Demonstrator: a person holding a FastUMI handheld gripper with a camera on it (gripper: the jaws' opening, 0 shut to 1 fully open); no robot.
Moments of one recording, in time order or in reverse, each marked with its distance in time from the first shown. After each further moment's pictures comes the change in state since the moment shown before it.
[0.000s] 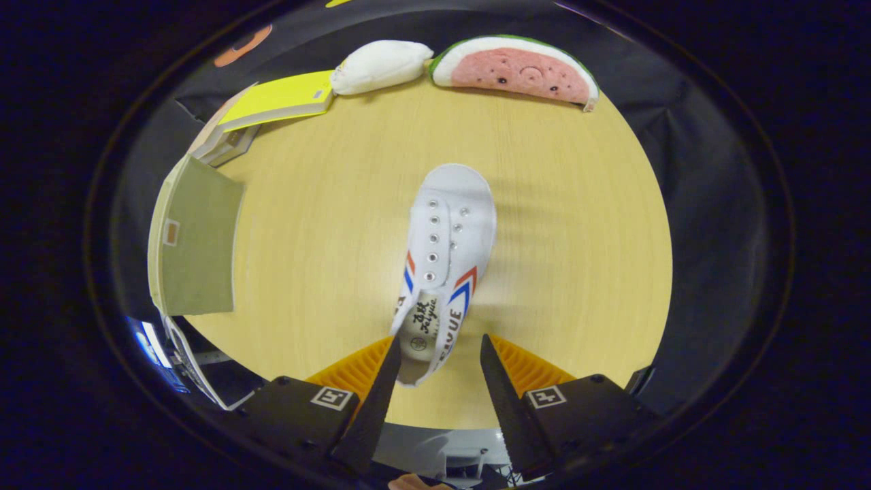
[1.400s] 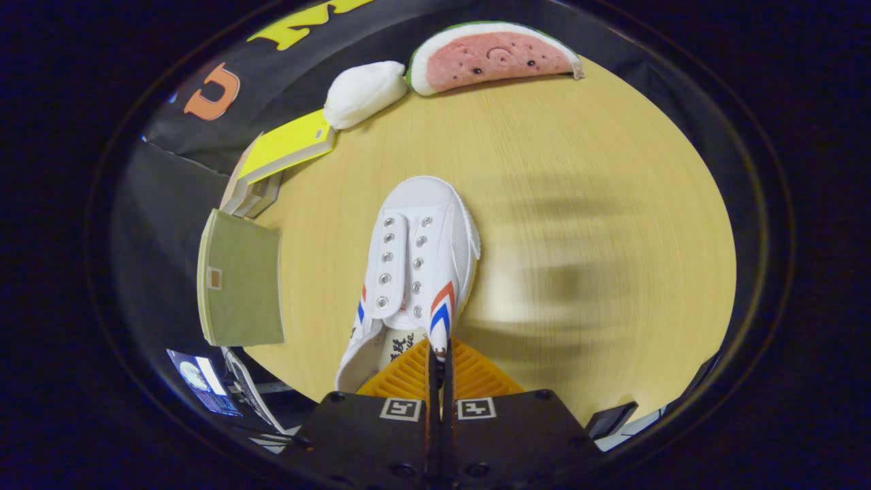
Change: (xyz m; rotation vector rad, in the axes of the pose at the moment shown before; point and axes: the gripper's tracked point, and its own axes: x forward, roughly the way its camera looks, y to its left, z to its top) arm 0.006 0.024 0.010 0.124 -0.118 0.328
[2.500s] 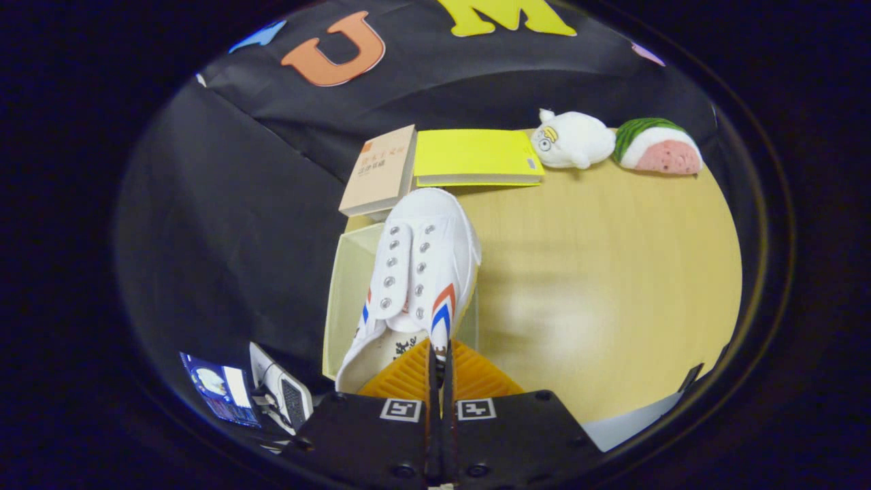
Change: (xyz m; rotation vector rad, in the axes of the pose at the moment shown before) arm -0.024 0.393 -0.007 -0.156 -0.088 0.049
